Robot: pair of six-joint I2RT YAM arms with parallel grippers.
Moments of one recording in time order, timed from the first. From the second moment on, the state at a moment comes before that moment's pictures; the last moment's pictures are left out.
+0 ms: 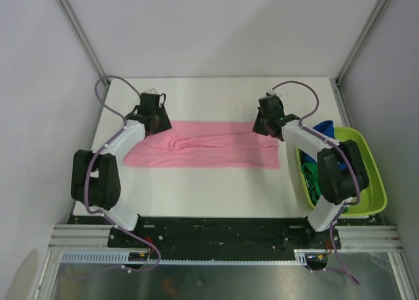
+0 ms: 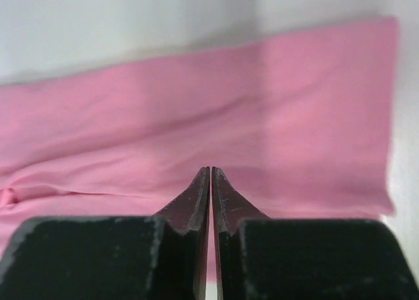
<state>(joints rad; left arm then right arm) -0.20 1.62 1.12 -0.37 -0.10 -0.49 0.39 1.70 1.18 -0.30 0.14 0.59</state>
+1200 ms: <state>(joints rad) -0.04 1.97 1.44 -0.46 -0.11 -0.41 0.70 2.43 1.89 -0.06 -0.20 0.84</state>
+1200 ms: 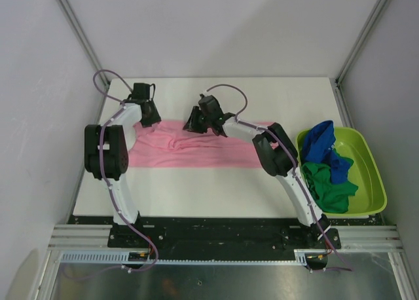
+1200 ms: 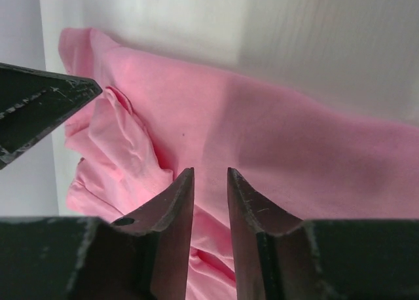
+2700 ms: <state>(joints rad) -0.04 1.97 1.41 -0.46 -0.08 -0.42 0.77 2.54 2.13 -0.21 -0.21 0.82</state>
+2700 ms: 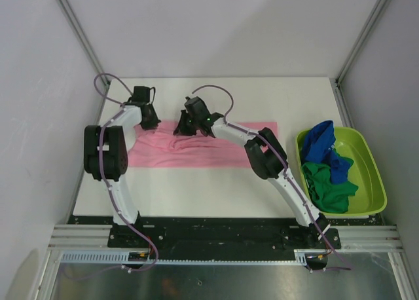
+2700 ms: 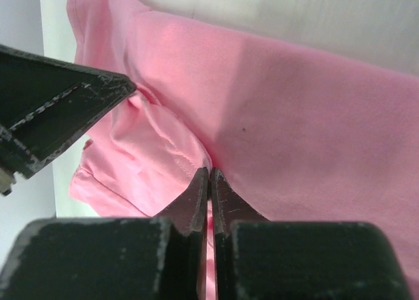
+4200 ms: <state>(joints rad) -0.02 1.40 0.83 -0.46 -0.15 -0.59 0.98 2.27 1.78 -0.21 -0.02 0.75</state>
